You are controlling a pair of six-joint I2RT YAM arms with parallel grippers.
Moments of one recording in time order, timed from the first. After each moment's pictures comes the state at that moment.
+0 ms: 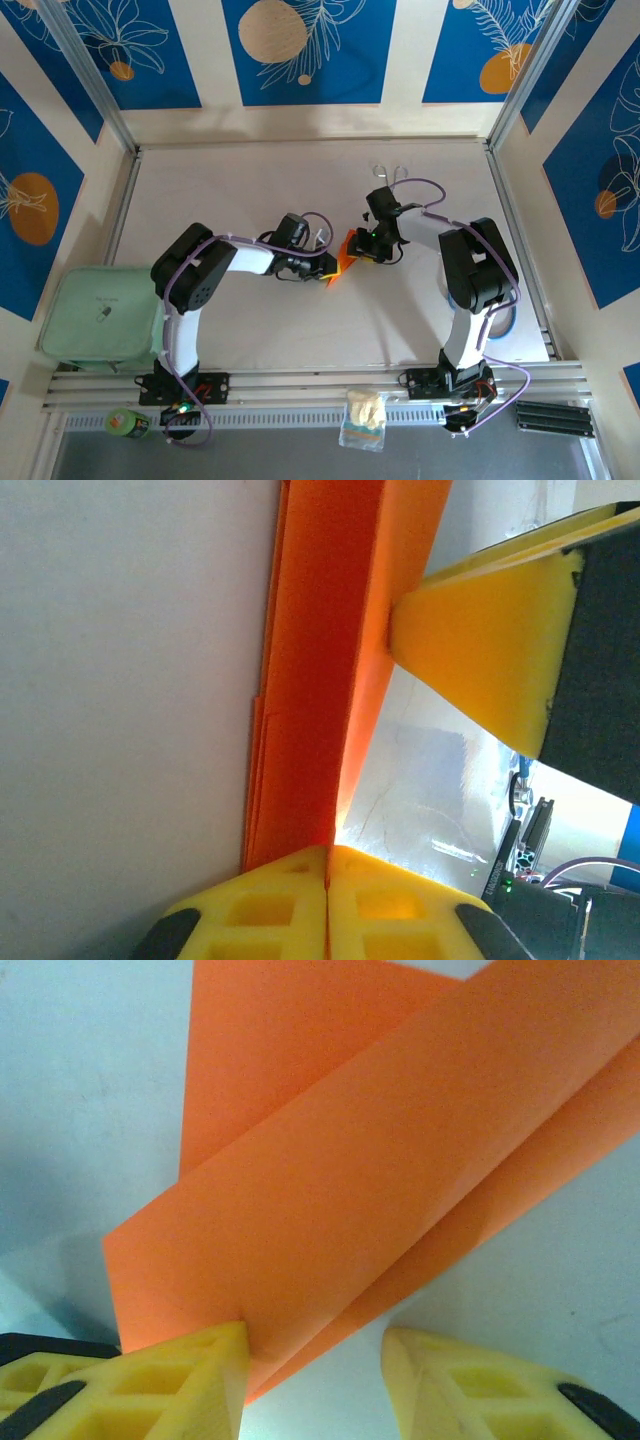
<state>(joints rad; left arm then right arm) -0.65 2.01 1.00 0.19 0.72 -0.82 0.38 1.85 1.11 -0.55 -0.33 0.53</state>
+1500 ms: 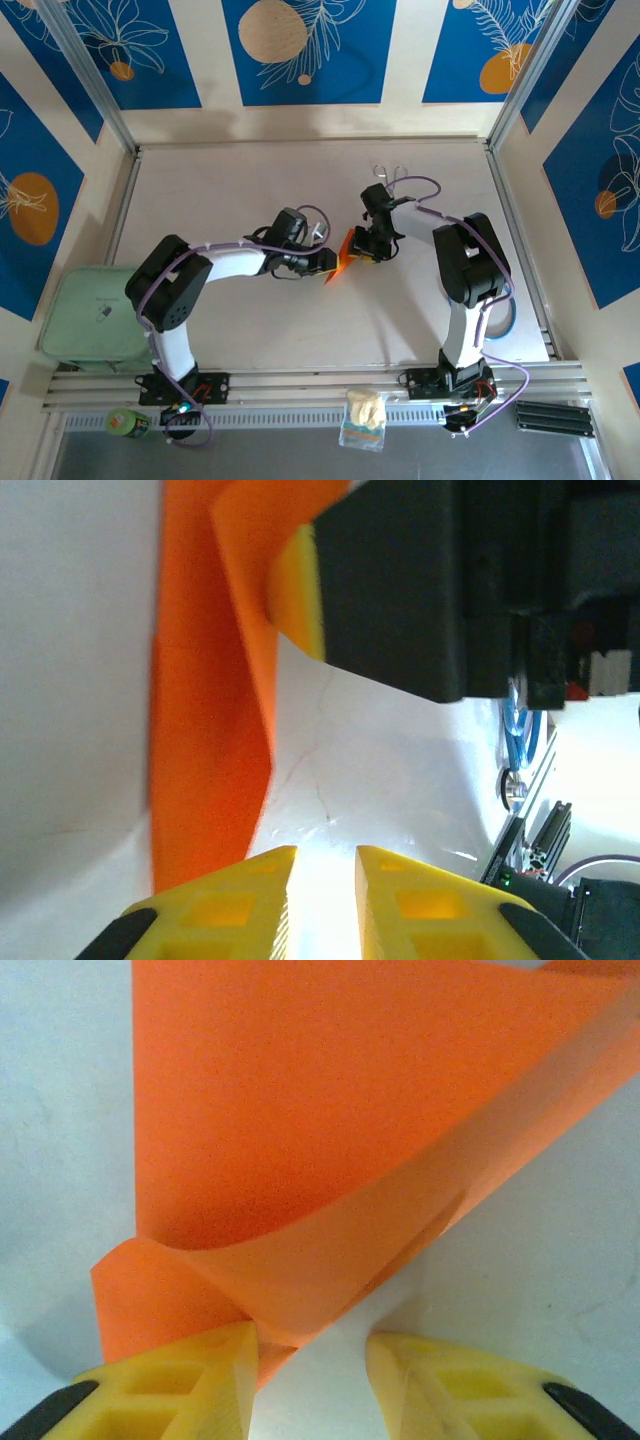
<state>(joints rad) -0.69 1.83 0.99 0.04 0.61 -0.76 0.40 1.92 1.21 -0.67 -0.27 0.59</state>
